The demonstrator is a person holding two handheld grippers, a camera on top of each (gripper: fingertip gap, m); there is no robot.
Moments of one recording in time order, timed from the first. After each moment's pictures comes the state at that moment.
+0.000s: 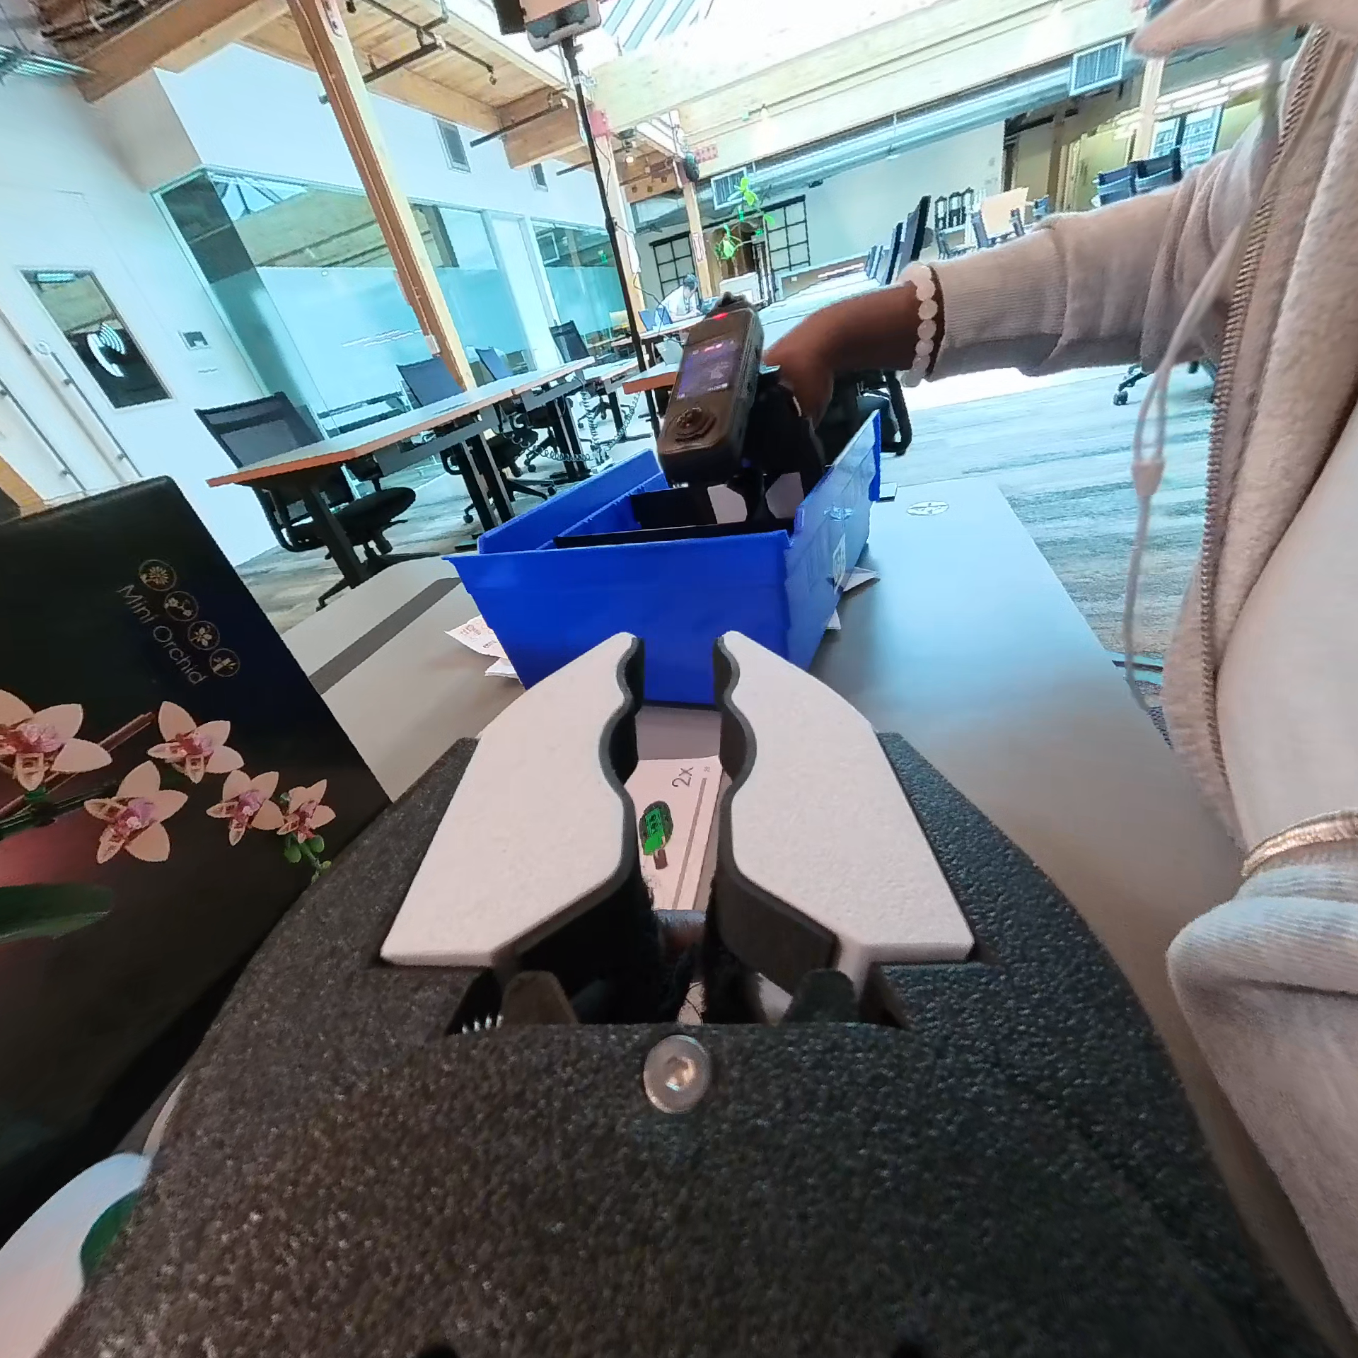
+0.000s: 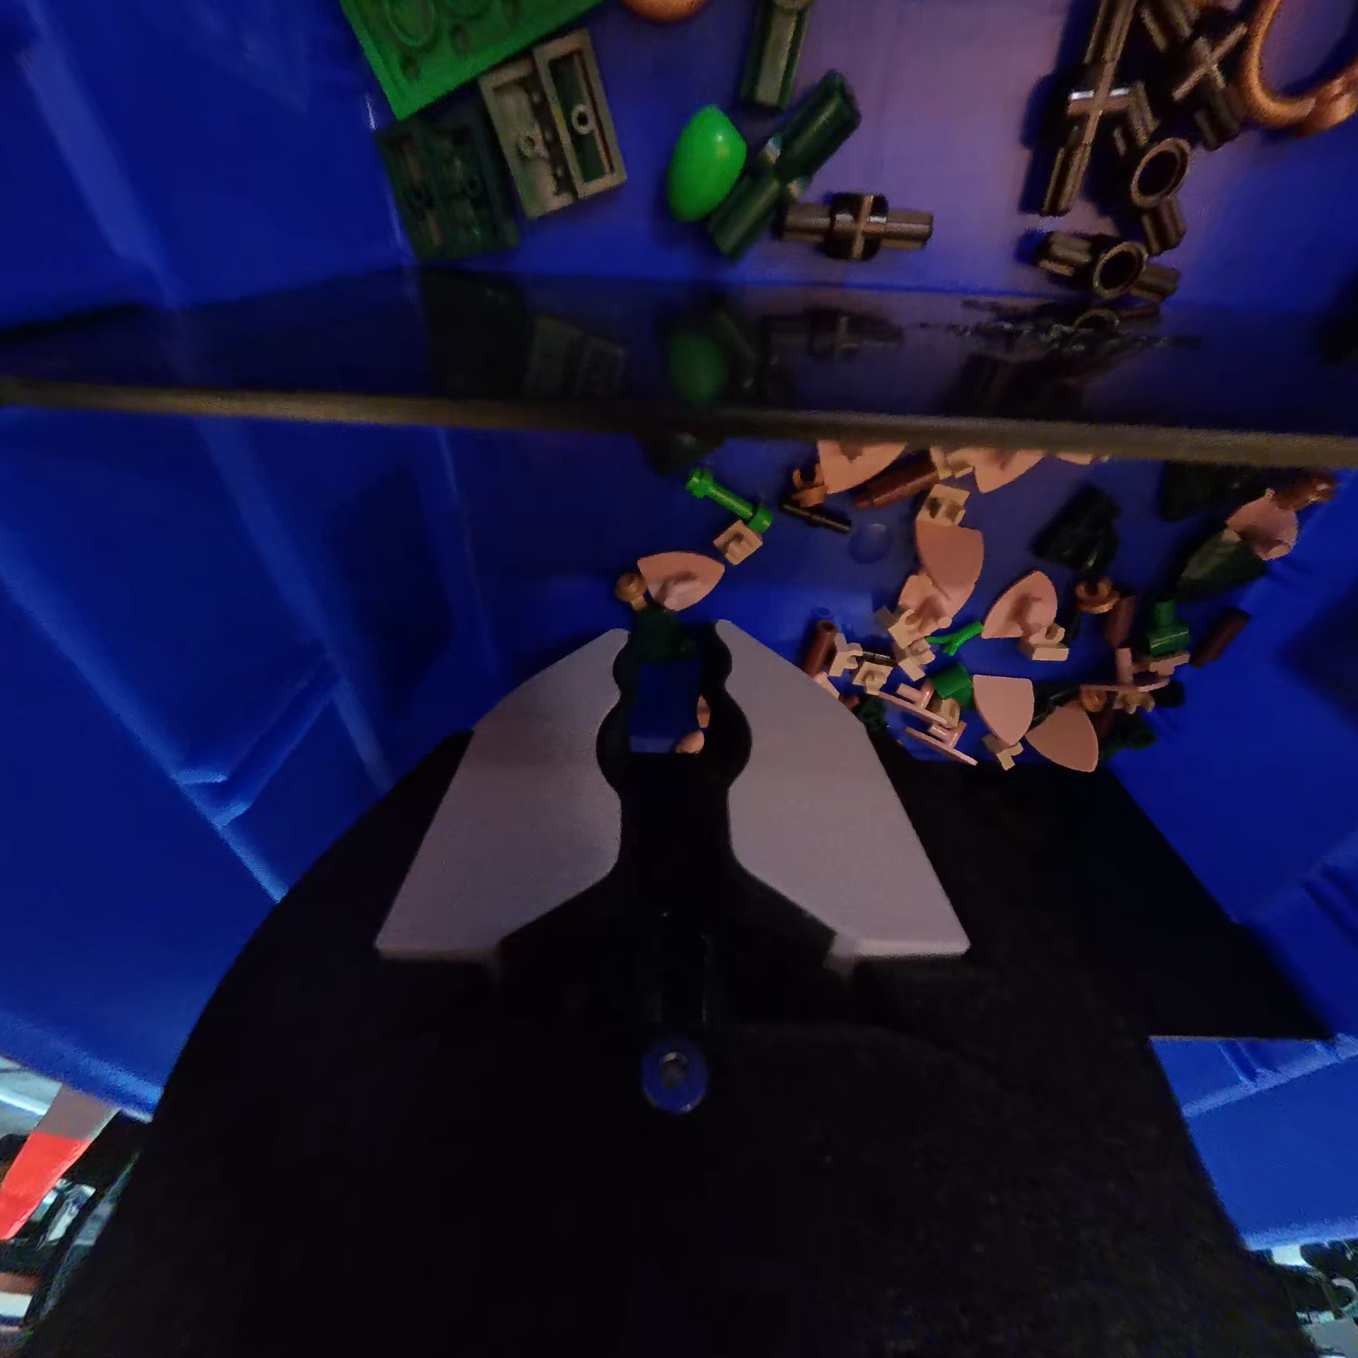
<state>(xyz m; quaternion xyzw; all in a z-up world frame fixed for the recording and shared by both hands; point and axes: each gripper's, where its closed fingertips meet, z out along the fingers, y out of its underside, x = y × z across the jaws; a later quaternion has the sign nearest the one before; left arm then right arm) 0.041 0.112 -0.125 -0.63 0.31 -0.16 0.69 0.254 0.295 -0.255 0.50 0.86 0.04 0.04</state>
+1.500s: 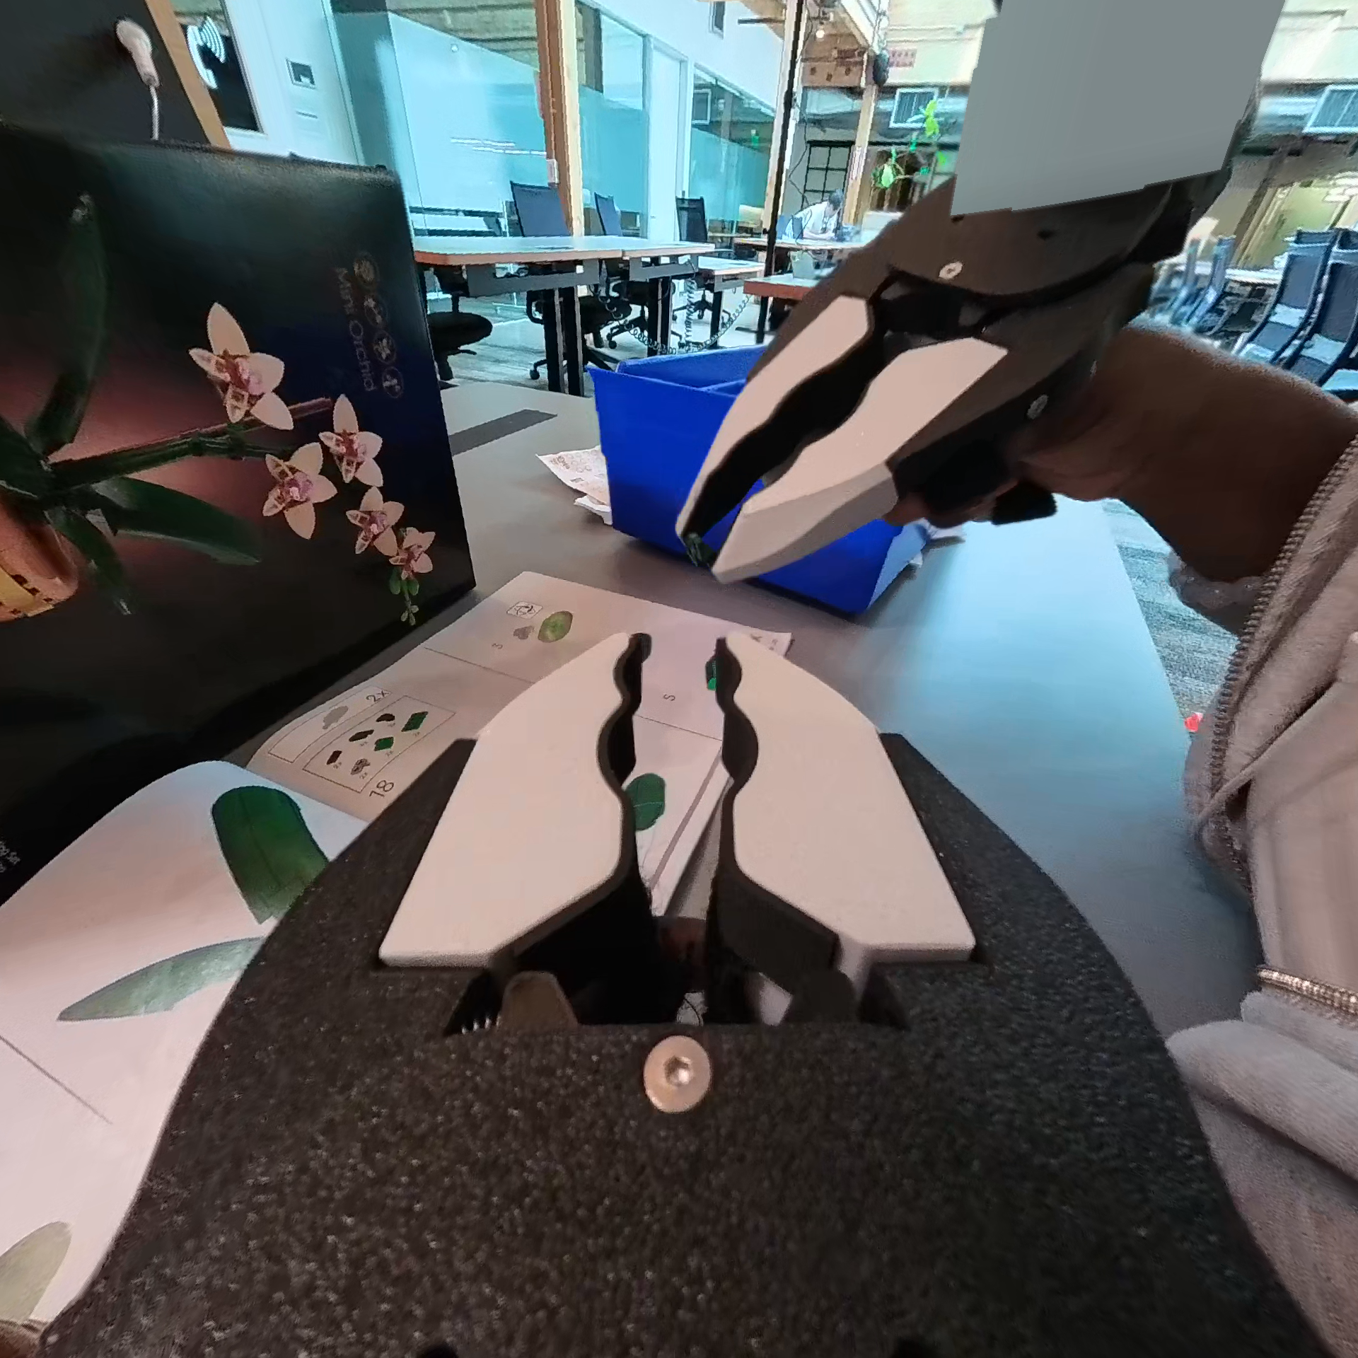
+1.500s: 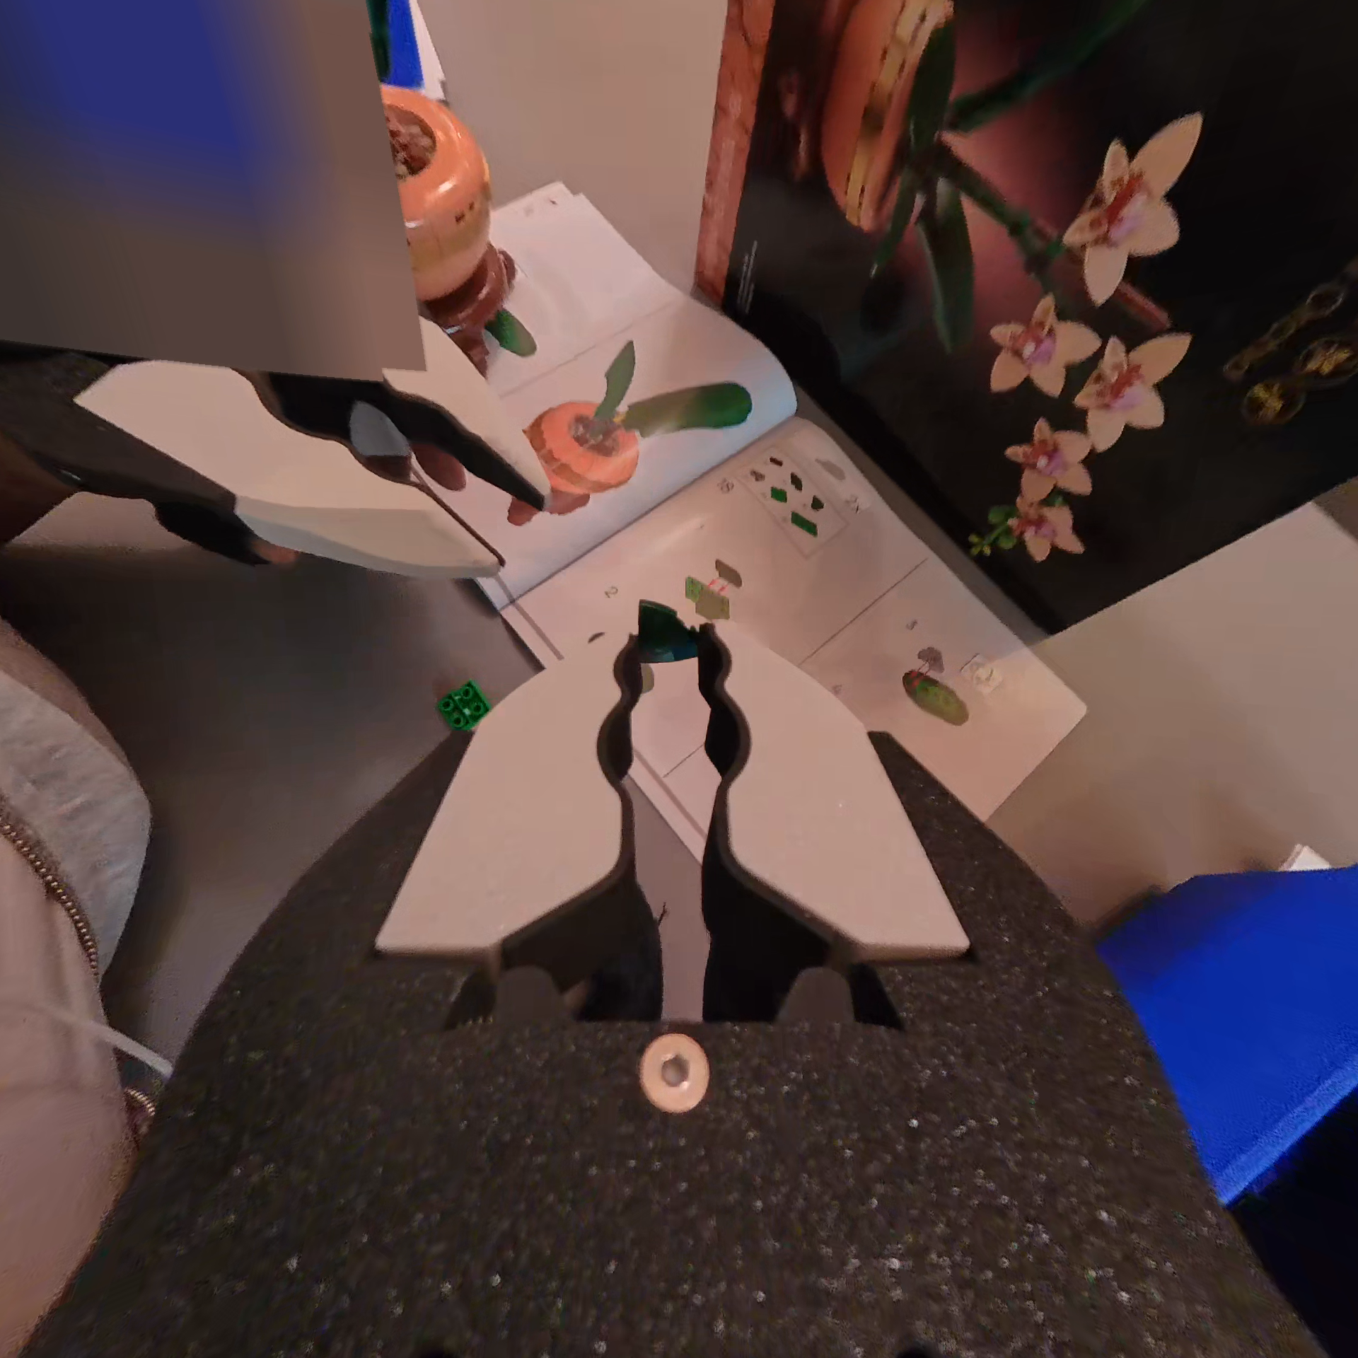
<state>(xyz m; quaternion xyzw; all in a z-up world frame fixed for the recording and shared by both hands) -0.024 0.104 -0.157 -0.72 0.16 -0.18 0.65 -0.008 0.135 -0.164 0.63 0.65 -0.28 -0.33</state>
